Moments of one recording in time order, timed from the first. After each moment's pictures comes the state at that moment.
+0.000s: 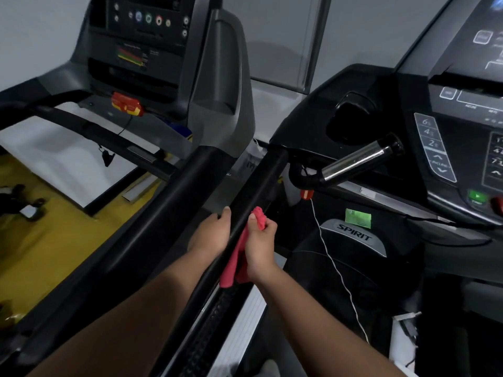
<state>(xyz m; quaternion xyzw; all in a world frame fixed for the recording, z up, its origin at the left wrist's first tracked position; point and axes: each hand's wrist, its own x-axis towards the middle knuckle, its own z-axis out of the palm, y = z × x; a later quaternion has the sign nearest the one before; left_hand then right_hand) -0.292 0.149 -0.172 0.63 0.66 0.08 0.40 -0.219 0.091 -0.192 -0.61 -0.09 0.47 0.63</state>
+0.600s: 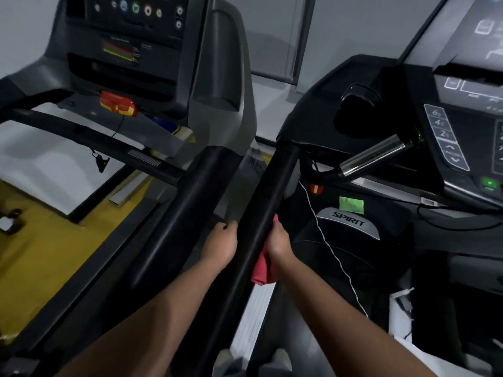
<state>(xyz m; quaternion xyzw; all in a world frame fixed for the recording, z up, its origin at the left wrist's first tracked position) -0.325 0.162 -0.190 0.60 0.61 0.12 0.51 -0.228 0.102 -0.182 -0.63 0.01 0.53 0.57</state>
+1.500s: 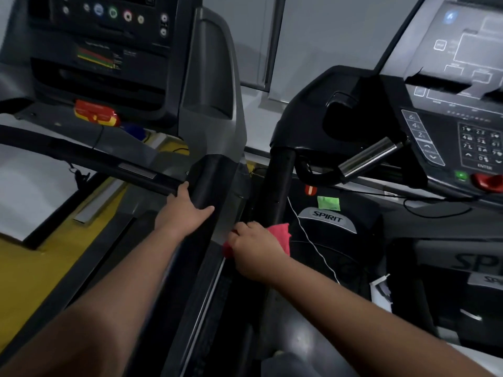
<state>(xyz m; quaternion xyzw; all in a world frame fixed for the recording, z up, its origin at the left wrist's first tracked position) -0.378 0.269 -0.156 0.77 0.56 0.04 0.30 -0.279 0.123 -0.147 -0.72 -0.69 0.07 -0.05</state>
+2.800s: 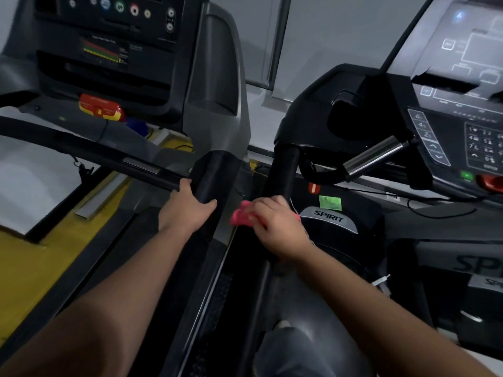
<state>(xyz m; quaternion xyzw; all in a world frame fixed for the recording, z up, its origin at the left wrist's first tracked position) -0.377 0.257 -0.153 0.76 0.58 0.09 0.27 -0.232 0.123 -0.164 -0.72 -0.65 -0.01 0.25</state>
